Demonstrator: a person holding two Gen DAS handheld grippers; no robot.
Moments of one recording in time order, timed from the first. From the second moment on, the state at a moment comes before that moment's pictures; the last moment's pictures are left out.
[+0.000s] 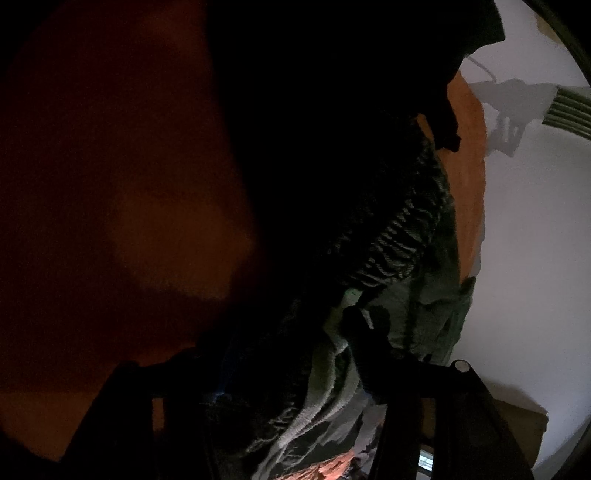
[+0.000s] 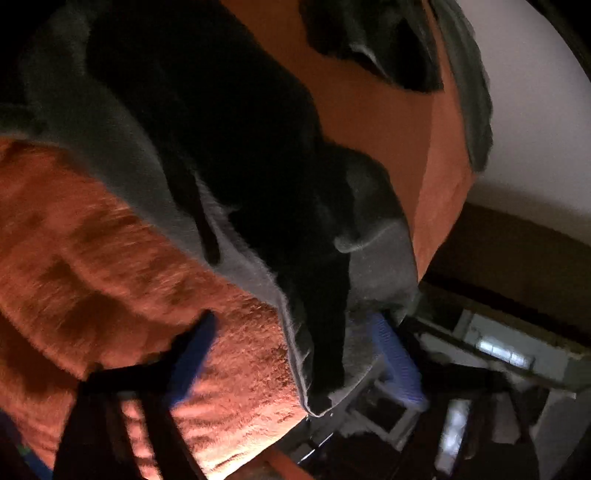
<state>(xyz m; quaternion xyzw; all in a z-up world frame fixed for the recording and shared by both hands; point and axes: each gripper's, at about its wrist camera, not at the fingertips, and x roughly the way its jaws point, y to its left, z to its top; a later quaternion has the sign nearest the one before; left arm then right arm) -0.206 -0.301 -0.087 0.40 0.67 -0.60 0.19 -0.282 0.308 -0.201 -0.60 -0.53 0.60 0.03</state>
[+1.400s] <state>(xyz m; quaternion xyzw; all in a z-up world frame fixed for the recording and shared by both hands) -0.038 -0.327 -0.001 0.35 0.69 -0.63 0.07 -0.277 0.263 -0.053 -0.57 -0.47 0.67 0.09</state>
